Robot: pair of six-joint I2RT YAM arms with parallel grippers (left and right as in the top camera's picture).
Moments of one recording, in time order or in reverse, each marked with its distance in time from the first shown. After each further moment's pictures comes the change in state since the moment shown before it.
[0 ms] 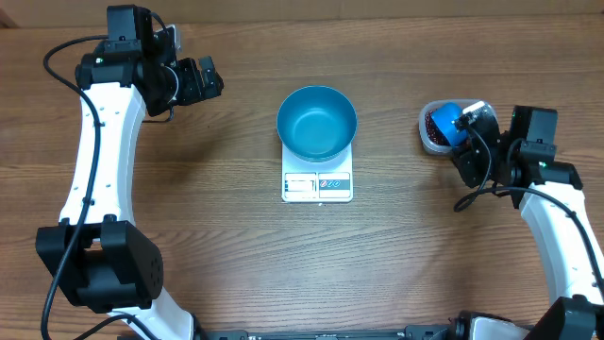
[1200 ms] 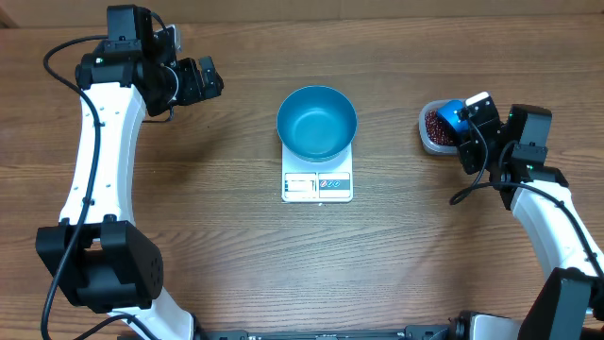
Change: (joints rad) left arm 0.000 0.000 0.000 0.000 0.000 0.000; right arm -0.005 0.077 -0.076 0.339 0.060 0.026
